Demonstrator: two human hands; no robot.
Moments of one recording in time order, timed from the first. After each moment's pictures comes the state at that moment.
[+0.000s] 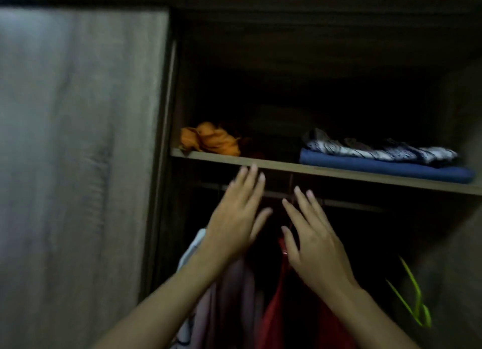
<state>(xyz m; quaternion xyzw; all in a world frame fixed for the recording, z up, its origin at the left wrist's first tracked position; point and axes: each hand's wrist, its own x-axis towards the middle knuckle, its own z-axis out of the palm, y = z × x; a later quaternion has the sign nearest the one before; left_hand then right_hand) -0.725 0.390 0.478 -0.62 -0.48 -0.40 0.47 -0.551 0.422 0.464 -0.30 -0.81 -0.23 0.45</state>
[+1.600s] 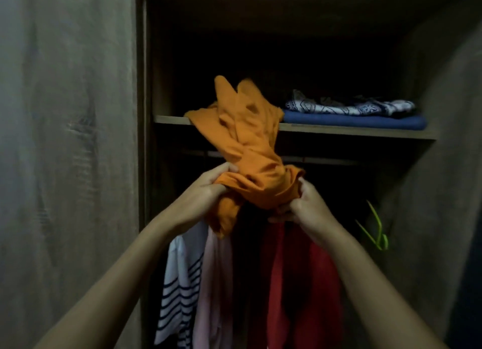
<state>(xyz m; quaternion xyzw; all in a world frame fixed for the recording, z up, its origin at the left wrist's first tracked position) -0.728 0.297 0.486 -0.70 -0.42 -0.53 -0.21 -0.537 0.380 0.468 -0.22 -0.69 0.49 0.48</state>
